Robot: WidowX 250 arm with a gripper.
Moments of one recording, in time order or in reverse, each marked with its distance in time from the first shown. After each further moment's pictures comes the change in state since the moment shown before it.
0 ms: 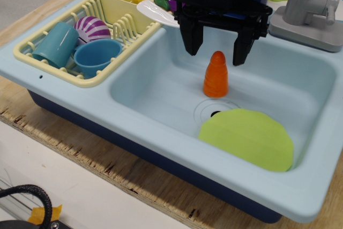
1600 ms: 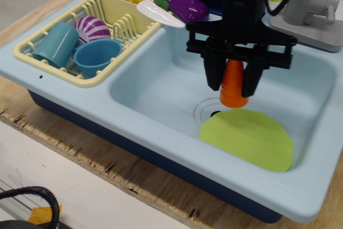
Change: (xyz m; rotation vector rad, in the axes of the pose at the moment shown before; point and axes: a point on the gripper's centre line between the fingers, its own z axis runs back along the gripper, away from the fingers) arm -0.044 -0.039 0.002 0.001 0.121 0.065
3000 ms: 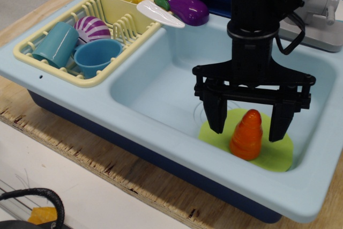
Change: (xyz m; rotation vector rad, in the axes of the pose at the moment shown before) arm -0.032 -0.016 -0.018 -0.085 0.025 0.059
